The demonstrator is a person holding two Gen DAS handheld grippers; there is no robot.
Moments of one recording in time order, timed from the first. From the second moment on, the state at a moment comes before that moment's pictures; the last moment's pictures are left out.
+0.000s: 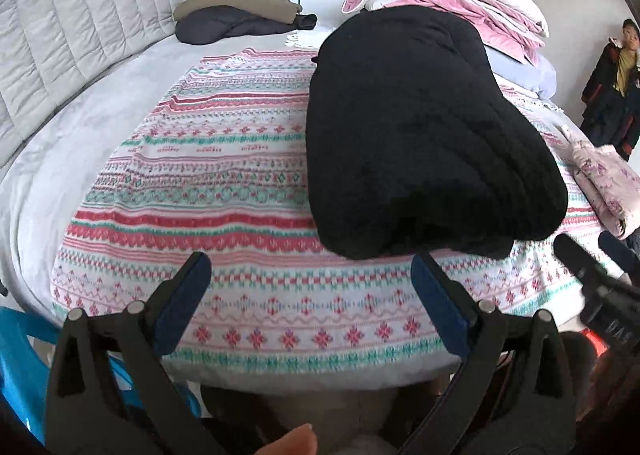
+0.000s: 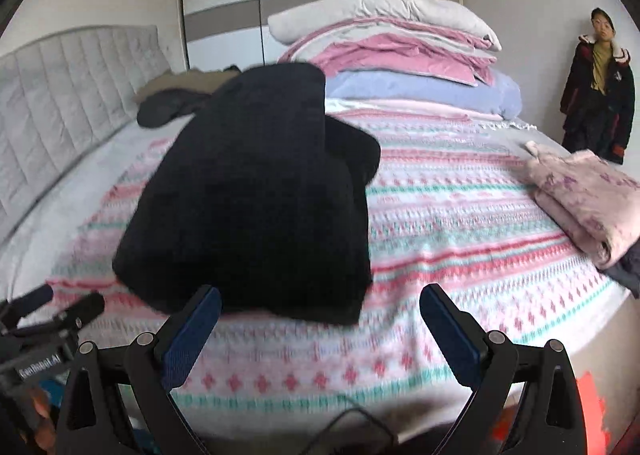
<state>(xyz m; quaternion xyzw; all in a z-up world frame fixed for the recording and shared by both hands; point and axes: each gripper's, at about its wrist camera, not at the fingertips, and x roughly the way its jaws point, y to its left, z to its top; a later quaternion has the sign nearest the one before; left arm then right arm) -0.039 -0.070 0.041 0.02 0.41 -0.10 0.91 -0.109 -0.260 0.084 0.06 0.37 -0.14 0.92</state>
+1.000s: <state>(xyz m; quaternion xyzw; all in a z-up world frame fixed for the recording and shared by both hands) -0.040 -0.075 0.035 0.02 0.42 -0.10 0.90 -0.109 -0.242 0.066 0.03 0.39 -0.14 0.91</state>
